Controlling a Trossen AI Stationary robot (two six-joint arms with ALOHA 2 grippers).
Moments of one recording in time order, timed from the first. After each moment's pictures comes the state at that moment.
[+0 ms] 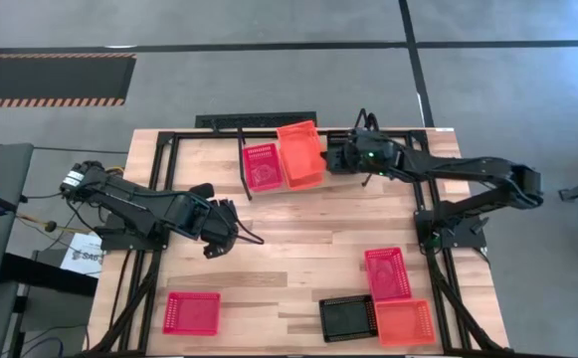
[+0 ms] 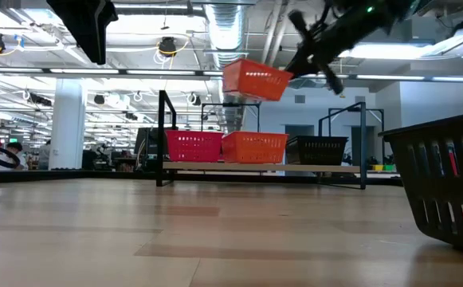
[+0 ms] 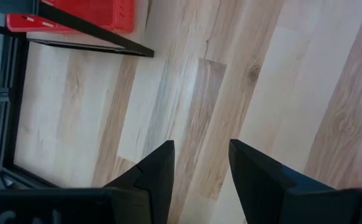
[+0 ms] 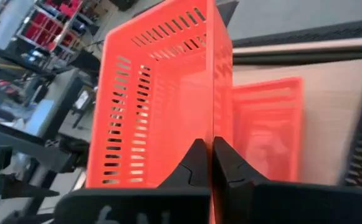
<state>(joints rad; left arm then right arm) -0.32 1.42 1.32 -1.38 -0.38 -0.57 -0.34 1.26 0.87 -0.01 0.14 0.92</state>
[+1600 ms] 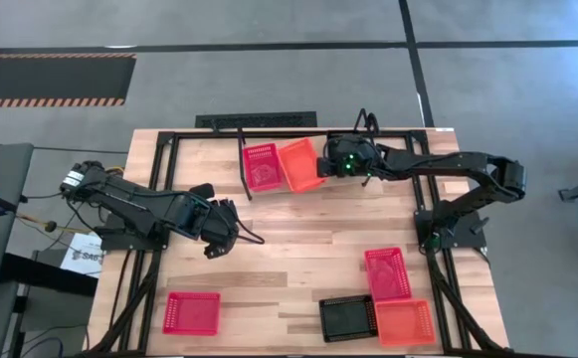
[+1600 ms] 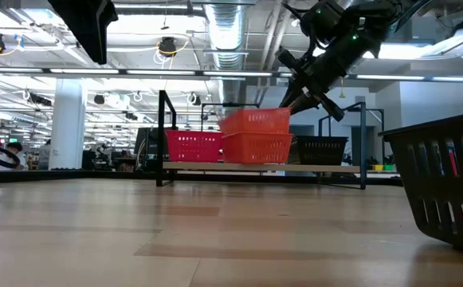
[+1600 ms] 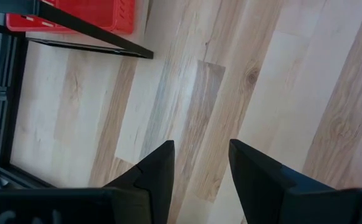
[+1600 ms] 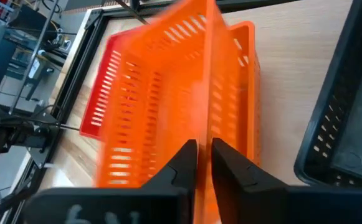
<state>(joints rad) -0.32 1.42 1.32 -1.37 -0.38 -0.58 -0.37 1.41 0.87 -0.08 0.08 0.92</state>
